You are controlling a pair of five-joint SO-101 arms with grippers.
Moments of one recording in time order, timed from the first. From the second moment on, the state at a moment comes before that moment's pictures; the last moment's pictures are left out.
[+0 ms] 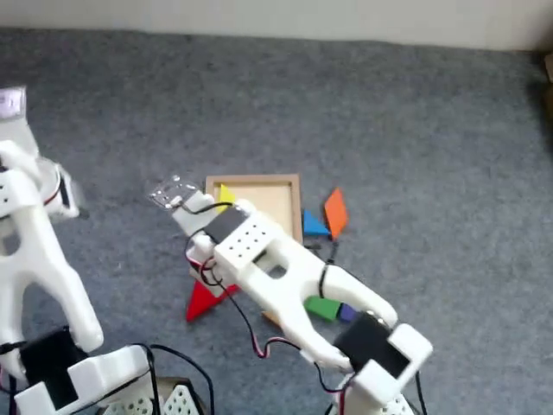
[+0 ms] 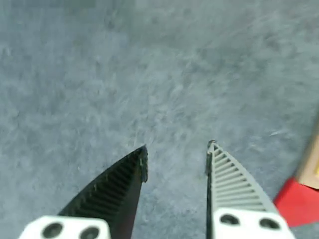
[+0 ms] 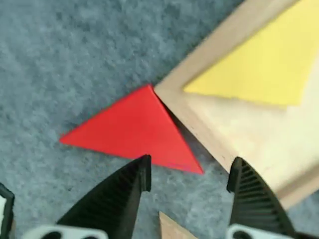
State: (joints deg) left arm -36.4 -10.2 11.1 85.5 -4.5; right arm -53.4 6.2 13.7 67.6 5.1
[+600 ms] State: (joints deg) left arm -51.2 -10.4 20.4 79.7 -4.5; right arm -60.5 21.2 0.9 67.4 -1.5
